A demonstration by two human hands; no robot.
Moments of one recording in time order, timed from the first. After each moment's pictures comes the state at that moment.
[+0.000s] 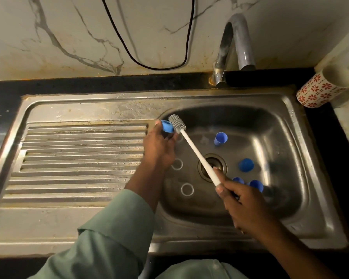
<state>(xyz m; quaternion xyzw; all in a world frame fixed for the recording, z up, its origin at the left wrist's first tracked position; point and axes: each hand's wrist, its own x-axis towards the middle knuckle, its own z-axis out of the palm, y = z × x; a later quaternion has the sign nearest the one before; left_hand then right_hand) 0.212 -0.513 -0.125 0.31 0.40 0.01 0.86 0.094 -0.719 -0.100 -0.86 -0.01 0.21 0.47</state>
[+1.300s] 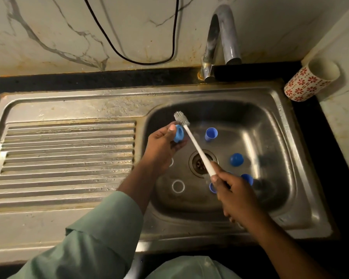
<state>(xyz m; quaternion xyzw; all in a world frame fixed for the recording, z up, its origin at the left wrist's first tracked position) 0.193 -0.534 -0.140 0.49 0.25 -0.10 0.83 0.103 -0.721 -0.116 -0.84 0.10 0.22 0.48</state>
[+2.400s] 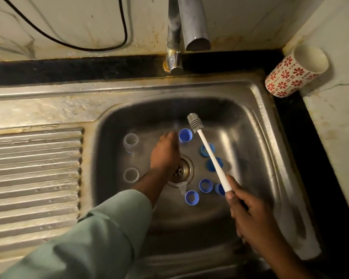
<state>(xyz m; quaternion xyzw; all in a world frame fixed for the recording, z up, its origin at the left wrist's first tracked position) 0.251 -0.621 -0.281 0.93 0.05 -0.07 0.35 0.112 -0.807 -0.158 -0.85 0.17 0.17 0.48</state>
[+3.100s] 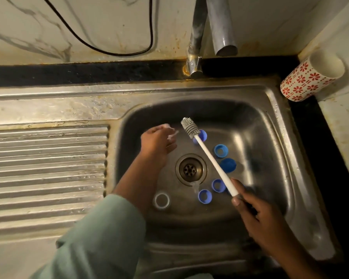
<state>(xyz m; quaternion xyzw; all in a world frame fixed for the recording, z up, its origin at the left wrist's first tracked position) 0.260 -0.568 -0.206 0.50 0.39 -0.14 0.76 0.104 -0.798 -0.151 -0.89 0.04 0.14 0.43</state>
